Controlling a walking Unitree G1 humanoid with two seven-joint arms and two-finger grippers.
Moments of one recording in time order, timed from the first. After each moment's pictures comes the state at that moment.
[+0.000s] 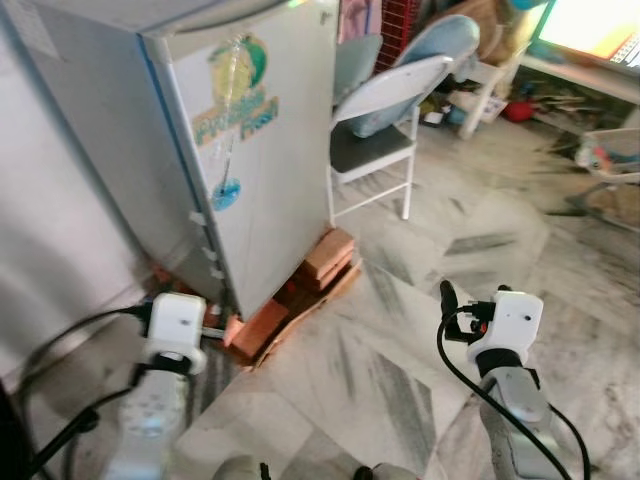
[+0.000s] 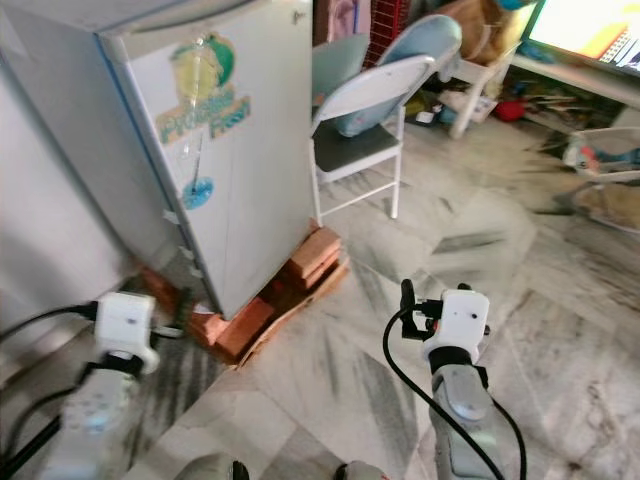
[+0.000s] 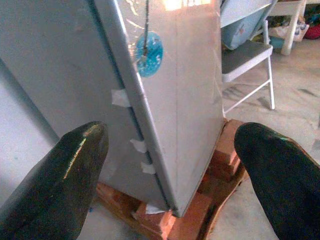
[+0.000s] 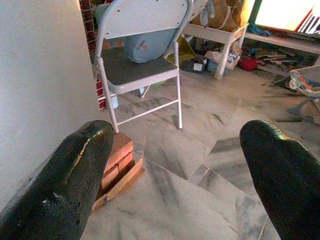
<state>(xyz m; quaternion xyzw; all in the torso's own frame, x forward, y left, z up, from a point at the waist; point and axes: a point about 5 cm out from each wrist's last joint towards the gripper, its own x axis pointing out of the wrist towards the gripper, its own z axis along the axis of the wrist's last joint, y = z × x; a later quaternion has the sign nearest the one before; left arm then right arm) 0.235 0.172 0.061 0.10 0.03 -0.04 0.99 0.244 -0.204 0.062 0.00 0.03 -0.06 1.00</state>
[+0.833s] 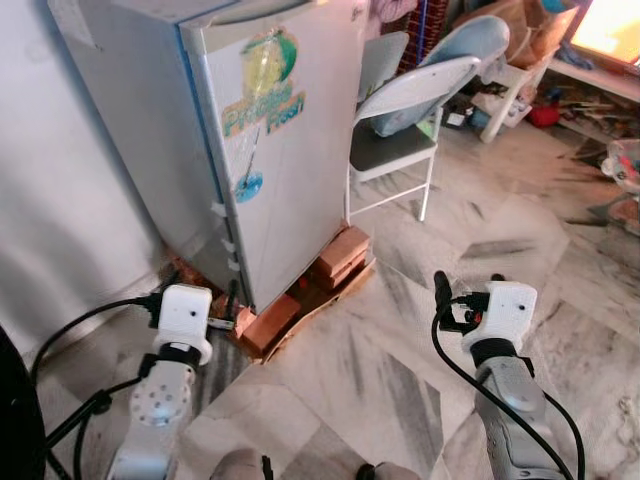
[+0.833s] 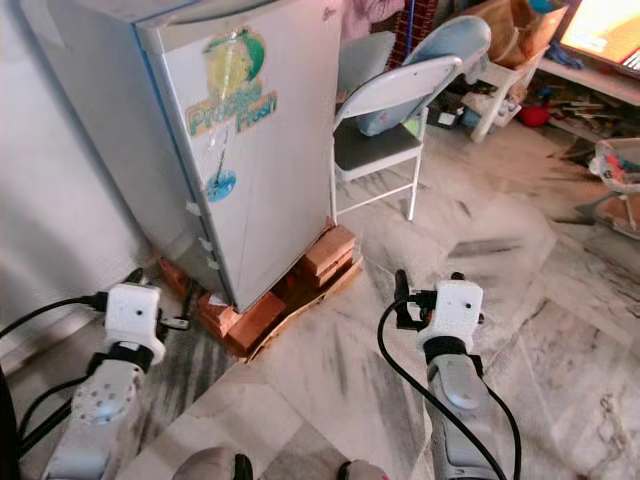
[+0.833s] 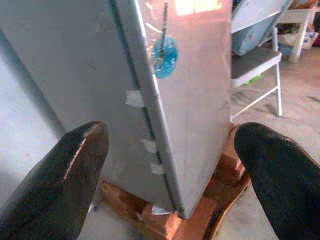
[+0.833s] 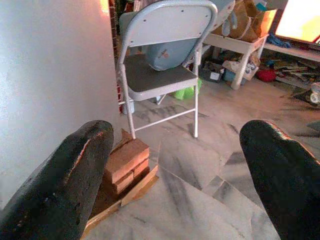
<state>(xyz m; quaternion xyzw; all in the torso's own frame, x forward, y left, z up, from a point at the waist) 0.240 0.166 0.066 0.10 0.02 -0.04 0.99 0.251 -0.199 0.067 -0.01 0.03 -0.04 1.00</state>
